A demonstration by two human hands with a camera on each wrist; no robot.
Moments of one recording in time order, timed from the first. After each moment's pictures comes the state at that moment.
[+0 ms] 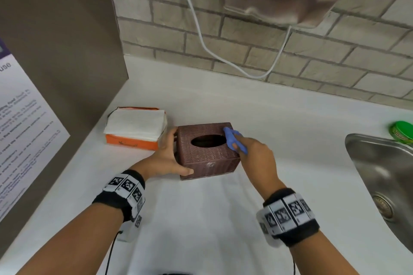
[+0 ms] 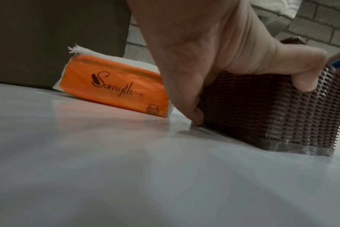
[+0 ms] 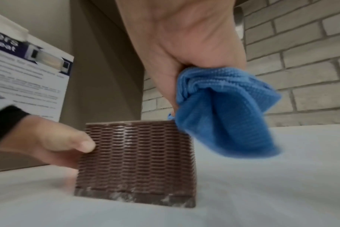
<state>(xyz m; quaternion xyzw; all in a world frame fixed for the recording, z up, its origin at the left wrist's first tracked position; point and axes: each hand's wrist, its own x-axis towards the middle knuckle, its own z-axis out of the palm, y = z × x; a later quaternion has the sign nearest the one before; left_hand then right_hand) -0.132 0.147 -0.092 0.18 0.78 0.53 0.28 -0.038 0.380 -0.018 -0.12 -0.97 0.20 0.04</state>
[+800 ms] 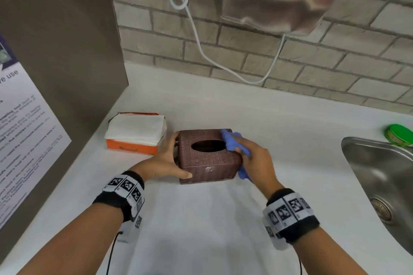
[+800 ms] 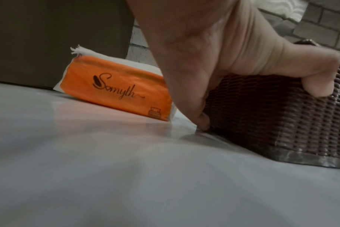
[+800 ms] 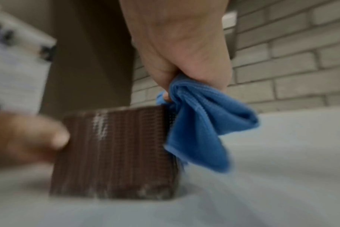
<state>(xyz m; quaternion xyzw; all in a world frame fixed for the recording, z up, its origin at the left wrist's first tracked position) -0.127 0.149 -0.067 0.19 0.78 0.52 0.30 -0.034 0.393 -0.026 -0.11 -0.92 0.37 0.11</state>
